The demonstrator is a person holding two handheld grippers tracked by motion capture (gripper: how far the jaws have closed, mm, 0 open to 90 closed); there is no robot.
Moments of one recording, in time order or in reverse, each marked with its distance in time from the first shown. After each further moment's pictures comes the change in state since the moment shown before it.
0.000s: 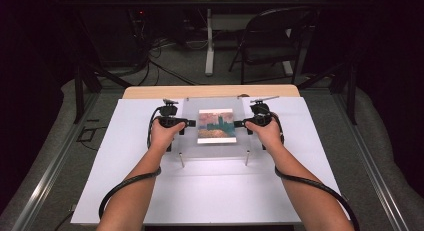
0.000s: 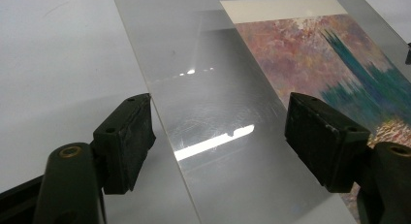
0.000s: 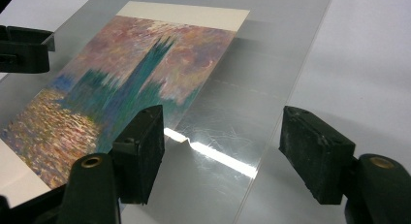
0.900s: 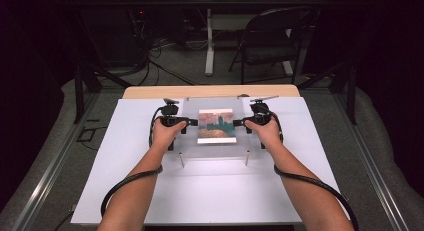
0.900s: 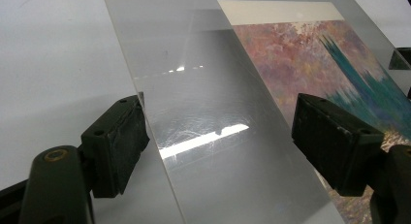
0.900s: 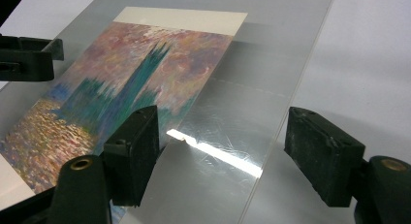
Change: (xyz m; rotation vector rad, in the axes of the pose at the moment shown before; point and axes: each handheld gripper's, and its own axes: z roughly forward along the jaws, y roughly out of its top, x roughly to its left) left arm 0.004 0.003 0.009 0.009 -0.045 -0.040; right arm -0.005 0.003 0.007 -0.002 0.018 0.028
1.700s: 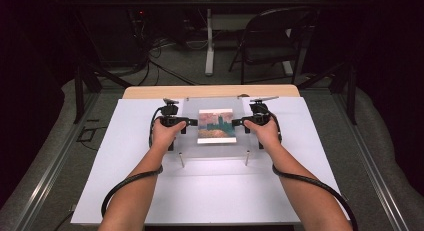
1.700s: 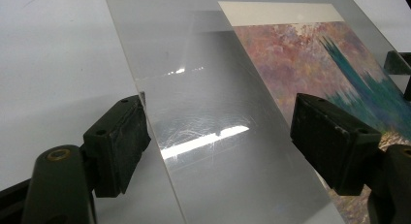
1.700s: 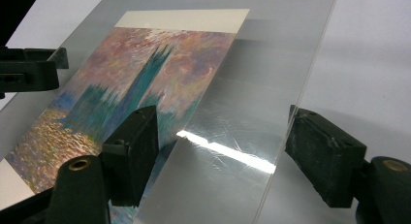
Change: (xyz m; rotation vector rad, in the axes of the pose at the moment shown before) left arm 0.000 -0.001 -0.001 -0.012 0.001 -0.002; right arm 0.000 -0.001 0.004 0.002 0.018 0.058
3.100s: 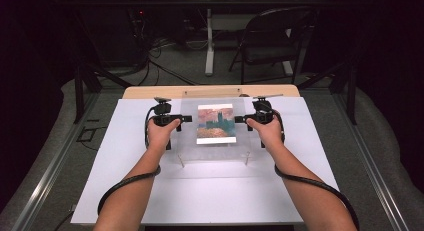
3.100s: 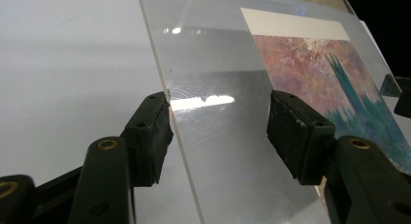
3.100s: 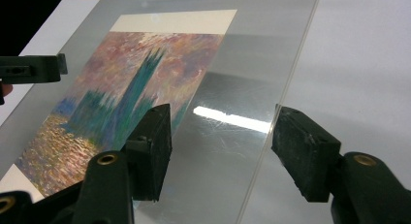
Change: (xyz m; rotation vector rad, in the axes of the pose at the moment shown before) left arm 0.000 0.000 -0.028 -0.084 -0.030 -0.069; right arm 0.012 0.004 -0.025 -0.064 -0.015 -0.036
